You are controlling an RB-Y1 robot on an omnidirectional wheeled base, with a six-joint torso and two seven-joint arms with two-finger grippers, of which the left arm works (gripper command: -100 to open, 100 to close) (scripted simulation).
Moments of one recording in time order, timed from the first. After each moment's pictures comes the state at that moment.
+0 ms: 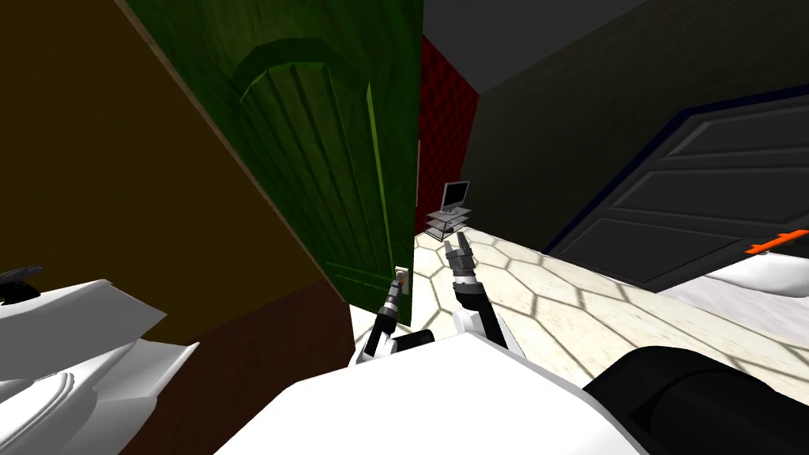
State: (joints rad) arm 0.22 -0.02 -0.54 -1.44 0.05 -0.30 -0.20
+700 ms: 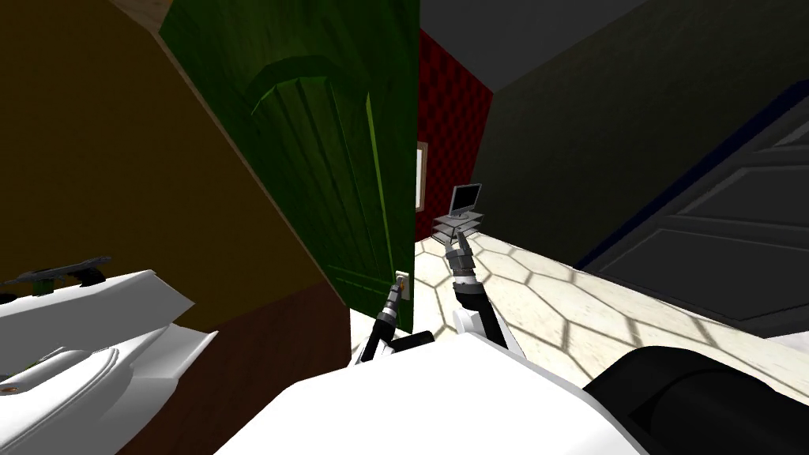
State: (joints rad) arm 0.26 0.02 -0.57 -1.46 0.06 -0.30 -0.21
